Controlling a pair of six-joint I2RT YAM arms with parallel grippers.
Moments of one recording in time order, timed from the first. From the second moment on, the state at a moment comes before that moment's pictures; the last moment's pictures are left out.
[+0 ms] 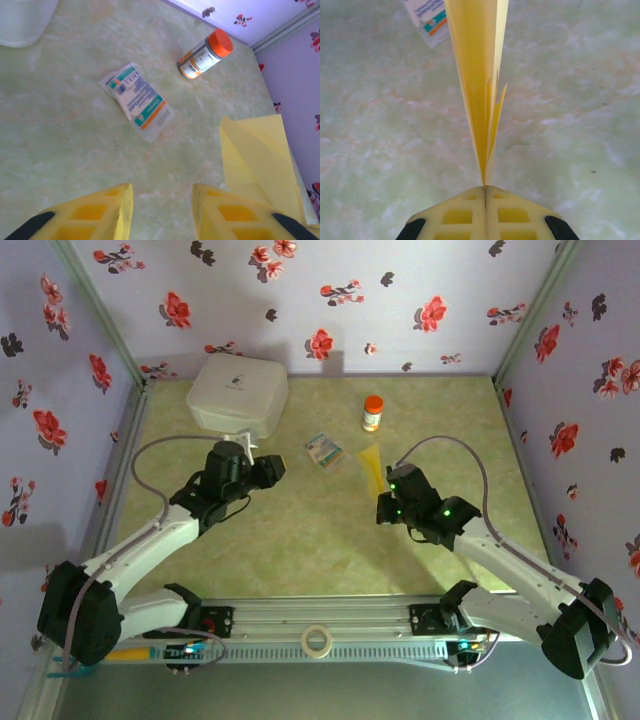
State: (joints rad) left arm -0.57 1.15 0.75 -0.09 0.07 -0.69; right arm 0.70 1.01 0.76 -0.64 0.13 0.54
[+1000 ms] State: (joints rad) left arm -0.49 1.06 0.69 -0.20 0.04 -0.70; right arm 0.99 1.52 0.94 -0.82 0.42 0.50
